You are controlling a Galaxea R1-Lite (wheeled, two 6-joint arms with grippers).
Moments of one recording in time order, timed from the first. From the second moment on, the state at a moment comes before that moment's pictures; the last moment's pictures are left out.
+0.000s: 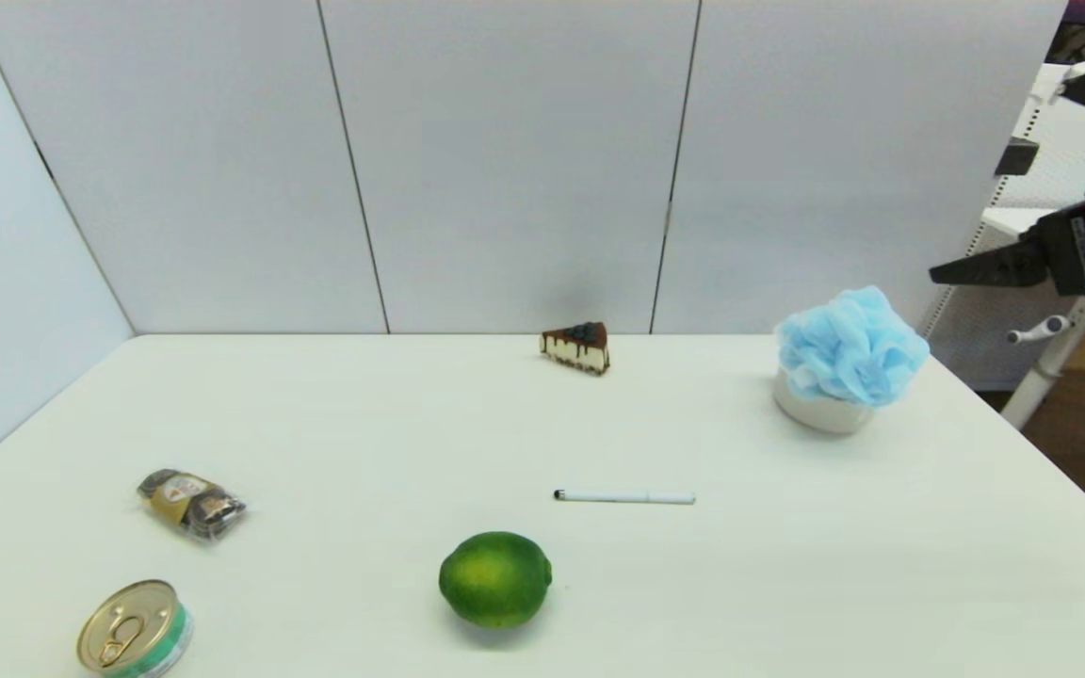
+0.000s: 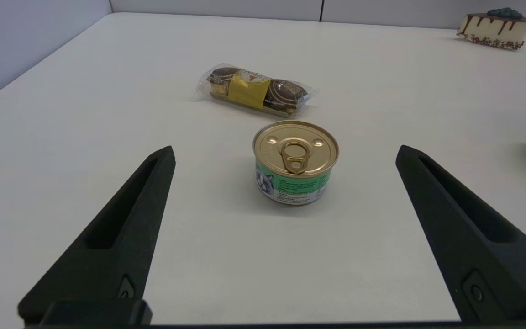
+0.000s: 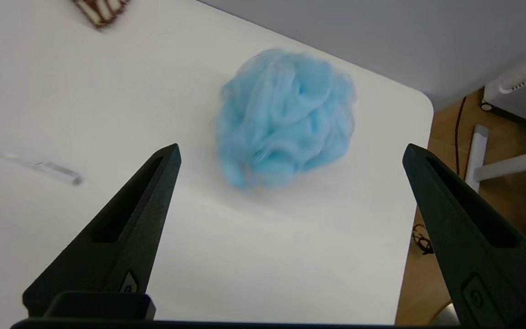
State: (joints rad) left arm -0.01 0.00 0.00 0.00 0.02 -0.02; right arm -0.06 1.48 -1.47 0.52 0.20 -0.35
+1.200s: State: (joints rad) left arm -0.01 0.00 0.00 0.00 0.02 -0.02; right arm 0.01 0.22 -0.33 0.20 -0.02 0.02
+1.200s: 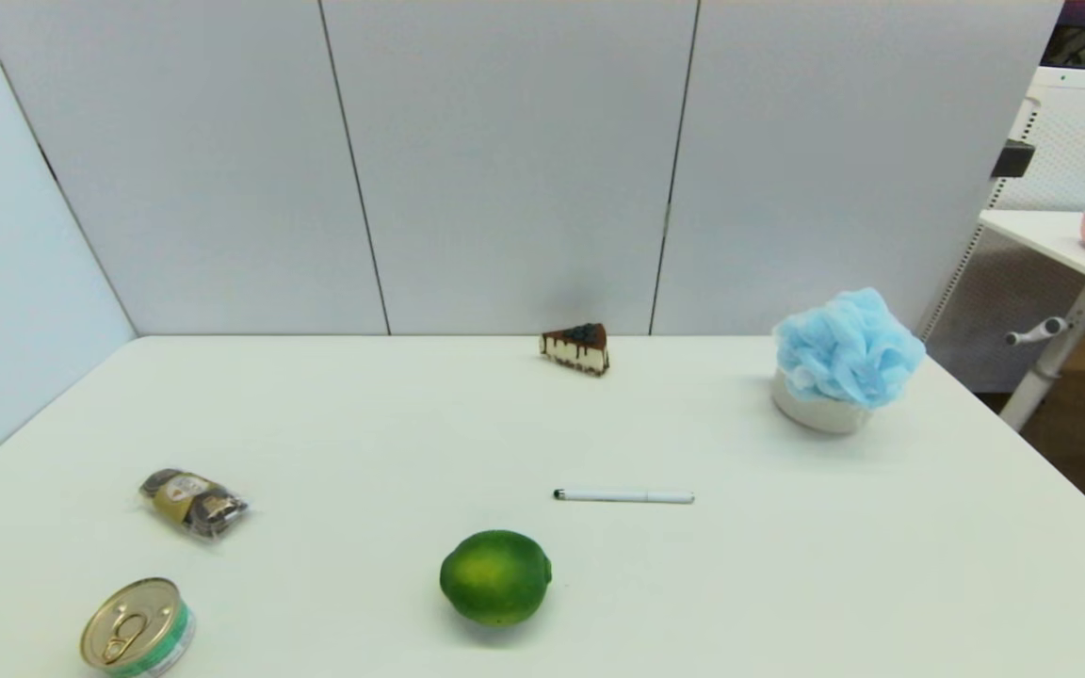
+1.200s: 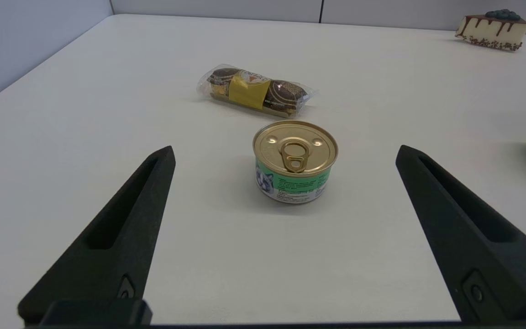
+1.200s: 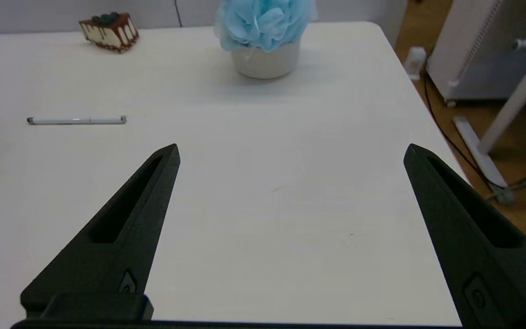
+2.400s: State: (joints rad) left arm -0.01 0.00 0.00 0.00 0.02 -0.02; right arm 0.00 0.00 0.00 0.00 -0.01 0.00
